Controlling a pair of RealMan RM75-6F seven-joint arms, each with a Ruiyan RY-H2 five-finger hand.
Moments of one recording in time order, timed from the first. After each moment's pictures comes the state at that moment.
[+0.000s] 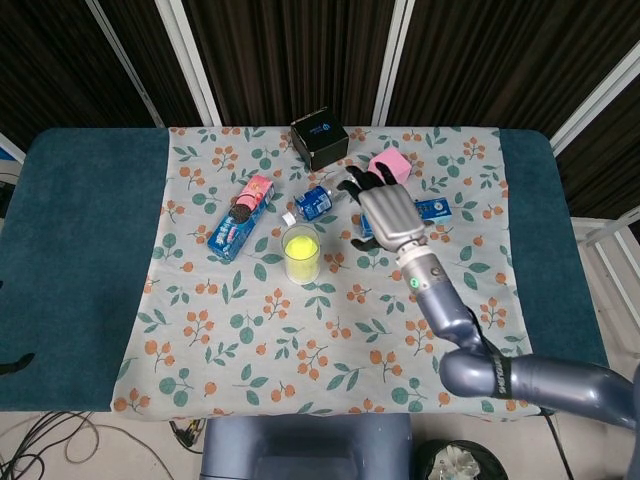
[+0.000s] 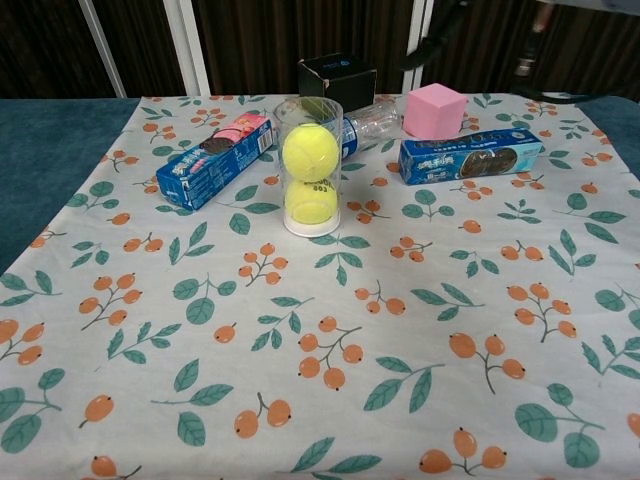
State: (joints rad) left arm -0.07 -0.99 -0.07 -1.81 1.19 1.40 0.19; right arm 1.04 -1.28 0.27 -1.70 -0.74 1.05 -0.42
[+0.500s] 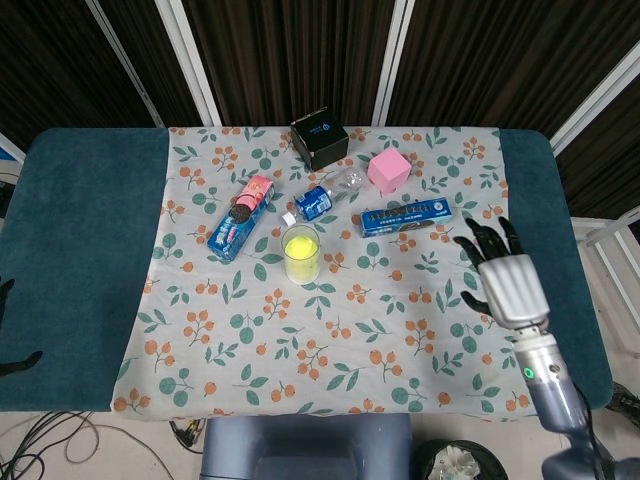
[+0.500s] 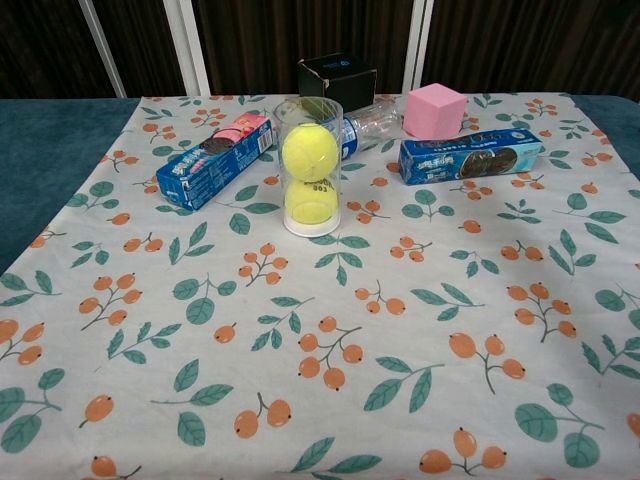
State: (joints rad) left arm -0.07 -1.04 -0.07 -1.78 1.23 1.43 0.22; right arm 0.54 -1.16 -0.04 -1.78 -1.28 1.54 -0.35
